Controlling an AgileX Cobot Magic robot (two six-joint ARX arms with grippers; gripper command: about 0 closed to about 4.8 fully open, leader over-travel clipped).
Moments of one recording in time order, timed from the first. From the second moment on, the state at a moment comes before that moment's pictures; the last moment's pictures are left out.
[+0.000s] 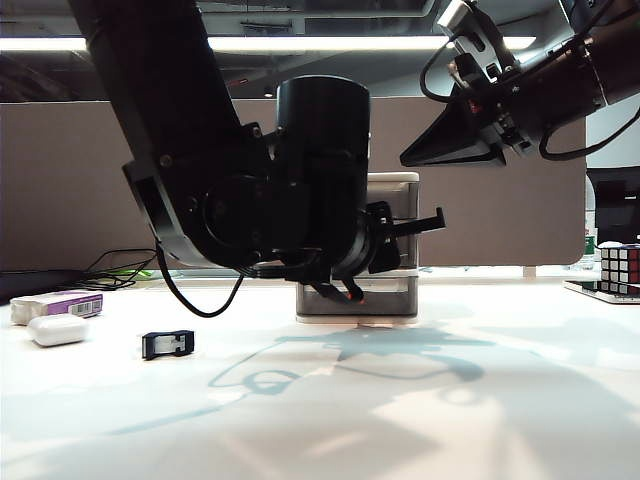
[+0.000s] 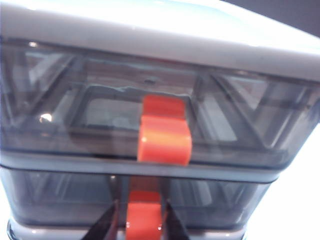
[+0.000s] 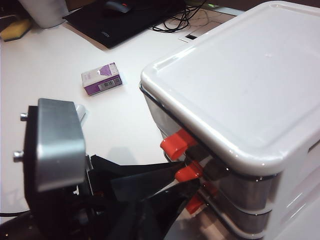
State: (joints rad) left arm -0.88 2.16 1.02 1.08 -0.69 -0.21; right arm 0.25 1.48 0.84 0.25 -0.65 -0.07
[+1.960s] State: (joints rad) left arm -0.87 2.18 1.04 1.08 -0.67 -0.21; right arm 0.25 1.60 0.86 0.35 -0.63 -0.08
